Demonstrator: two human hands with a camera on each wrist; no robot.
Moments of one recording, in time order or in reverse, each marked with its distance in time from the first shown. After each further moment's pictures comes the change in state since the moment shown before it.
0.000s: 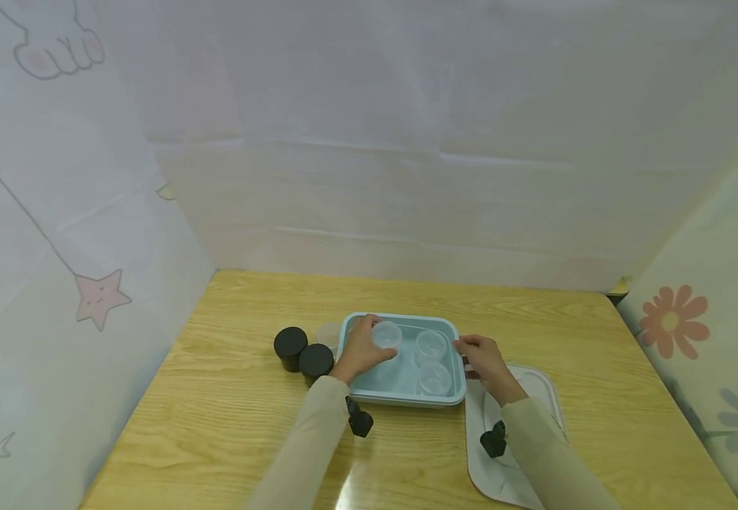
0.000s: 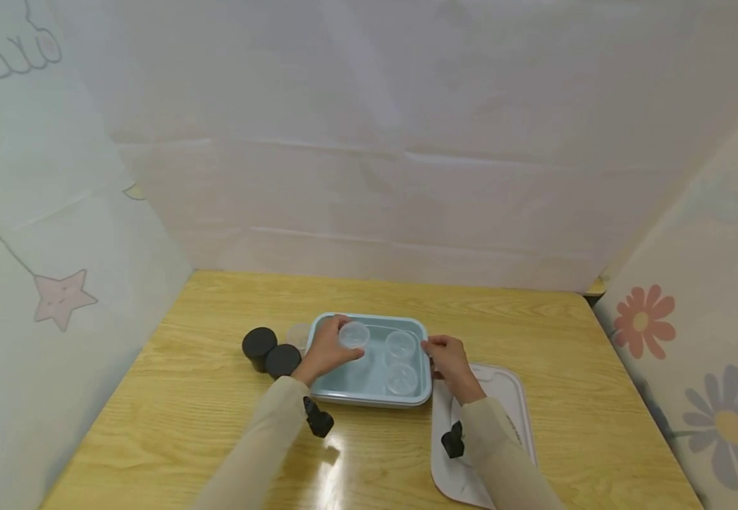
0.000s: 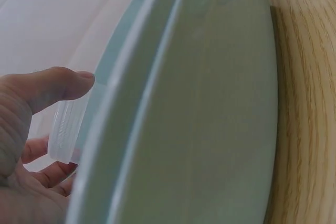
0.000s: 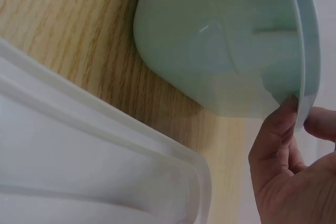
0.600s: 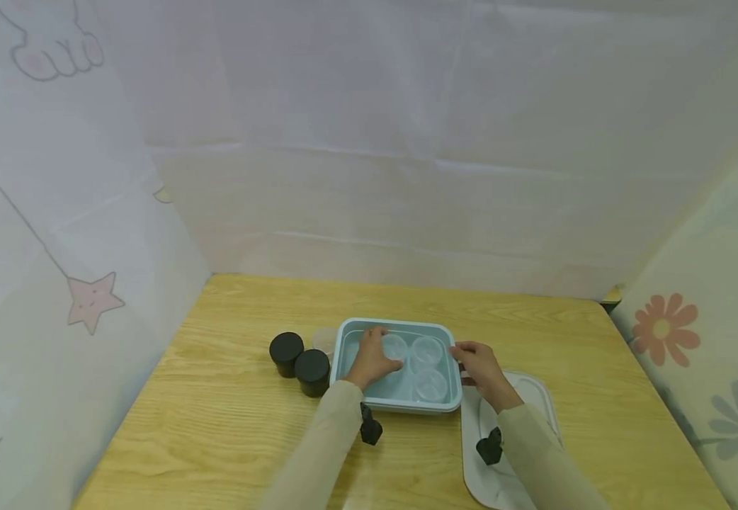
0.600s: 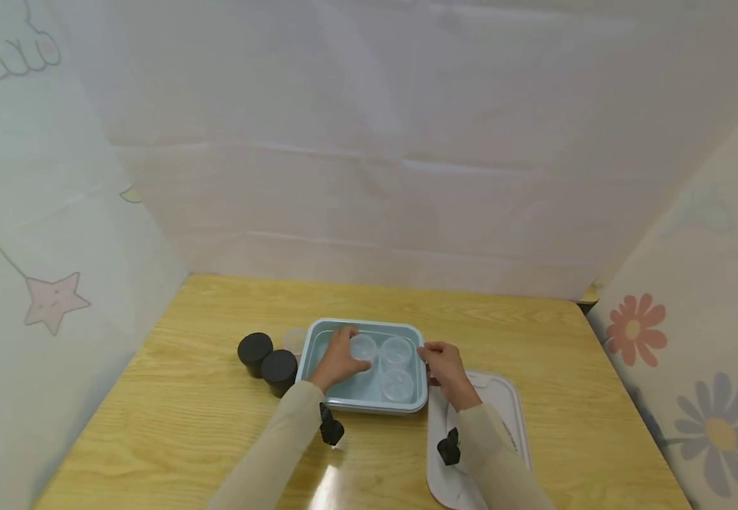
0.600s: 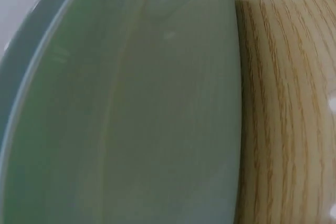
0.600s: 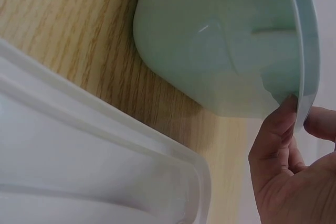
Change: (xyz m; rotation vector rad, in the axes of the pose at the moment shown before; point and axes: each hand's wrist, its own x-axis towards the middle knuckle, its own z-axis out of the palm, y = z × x) left_hand 0.011 -0.007 0.032 0.048 -0.007 -0.056; right_hand 0.000 0.002 0.001 0.013 0.001 -0.022
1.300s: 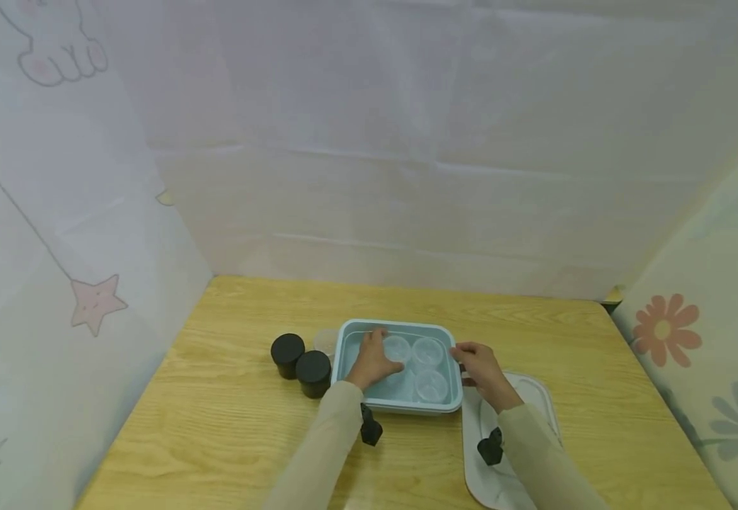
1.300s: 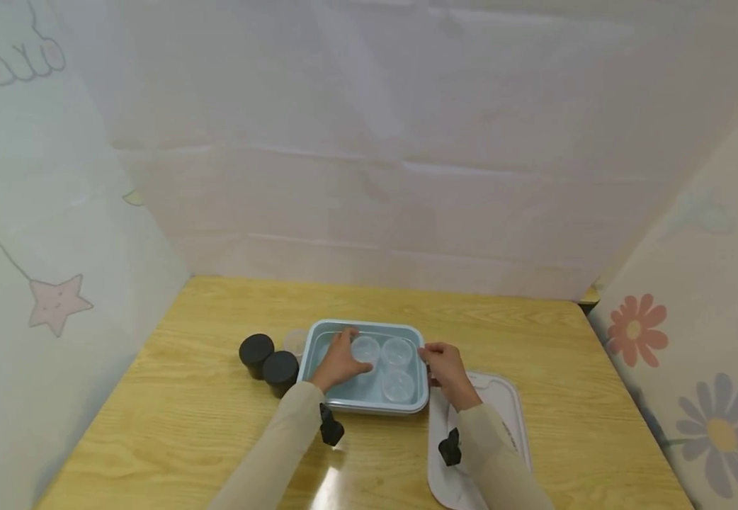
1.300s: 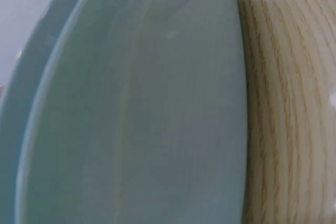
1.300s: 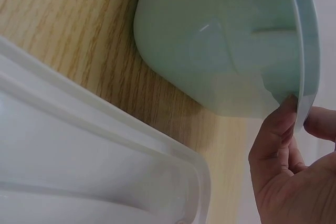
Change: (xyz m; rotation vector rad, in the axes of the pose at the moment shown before) left_hand 0.001 0.000 0.002 0.014 0.003 -0.013; right_hand 0.002 0.001 -0.001 -0.008 -0.006 -0.005
